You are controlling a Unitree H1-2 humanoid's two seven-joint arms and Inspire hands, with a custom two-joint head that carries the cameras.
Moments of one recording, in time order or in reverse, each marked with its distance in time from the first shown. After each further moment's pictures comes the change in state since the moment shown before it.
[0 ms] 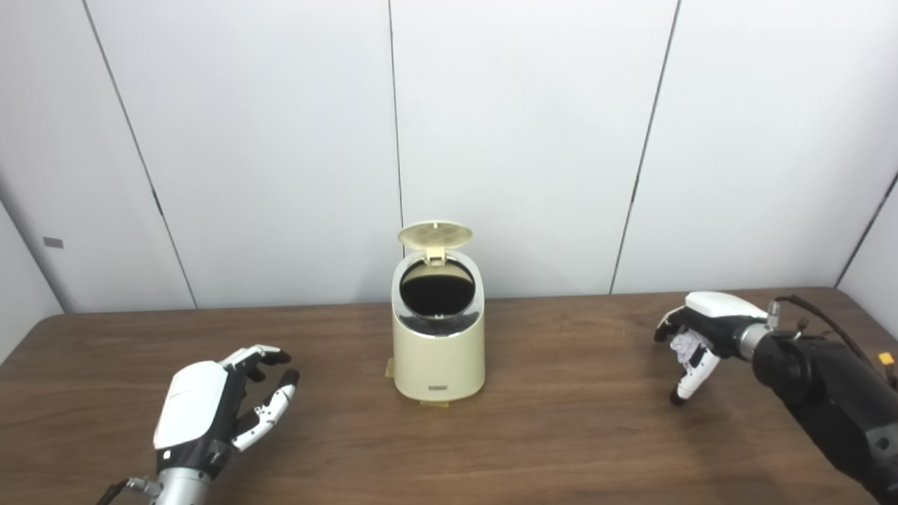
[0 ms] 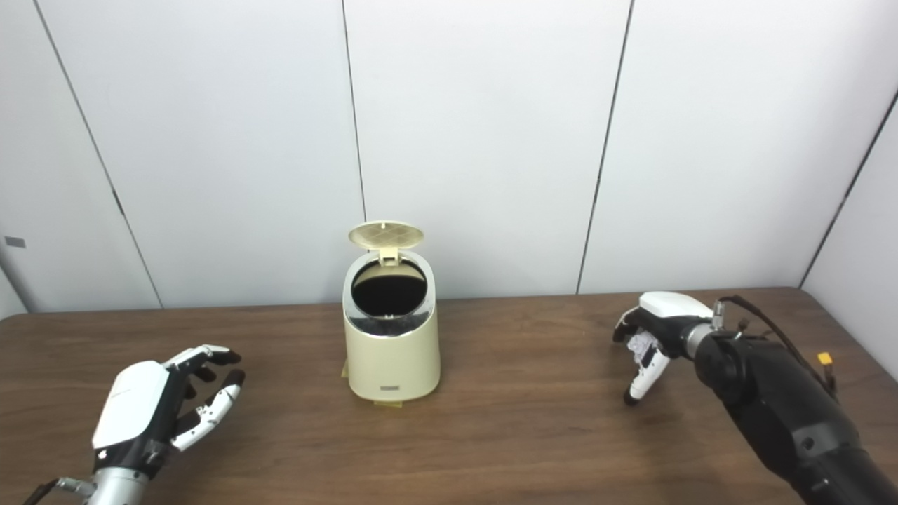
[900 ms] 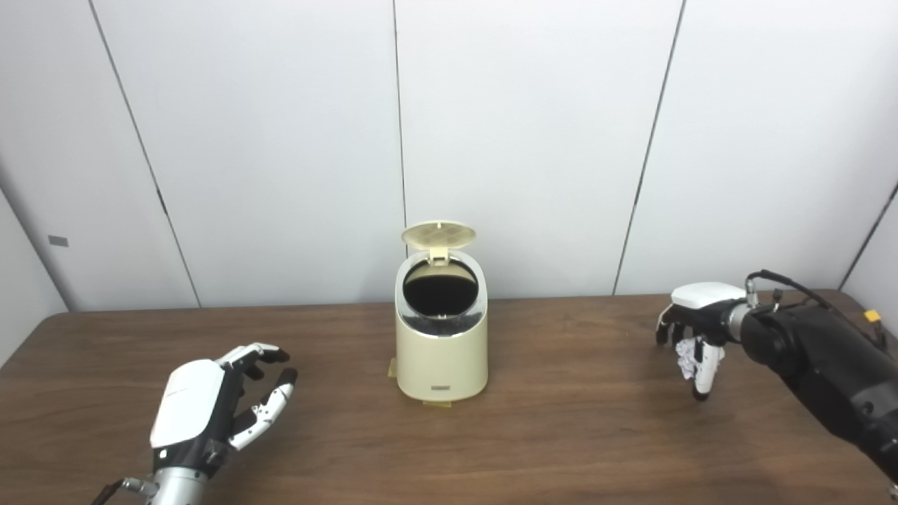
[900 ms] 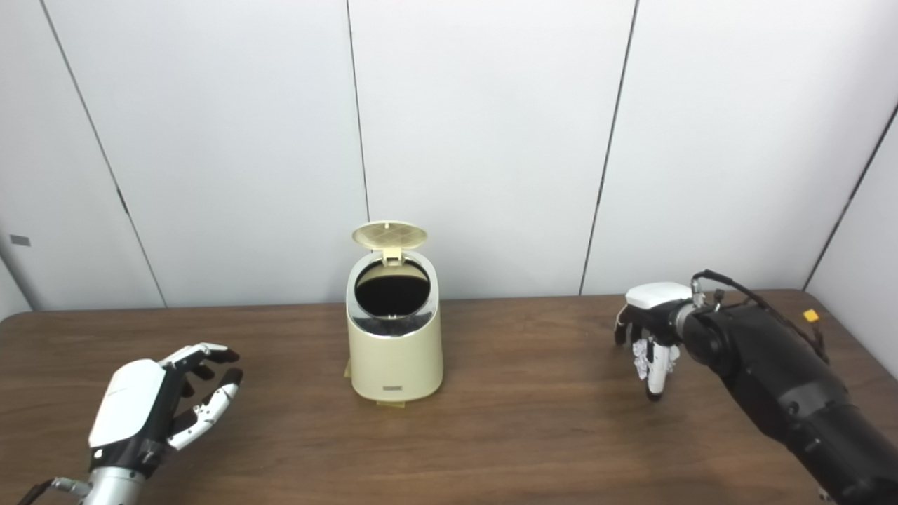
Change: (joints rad) left arm 0.000 0.000 0.018 -0.002 -0.003 -0.026 0.000; right arm -0.110 -0.050 0.150 0.024 -0.084 -0.049 0.168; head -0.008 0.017
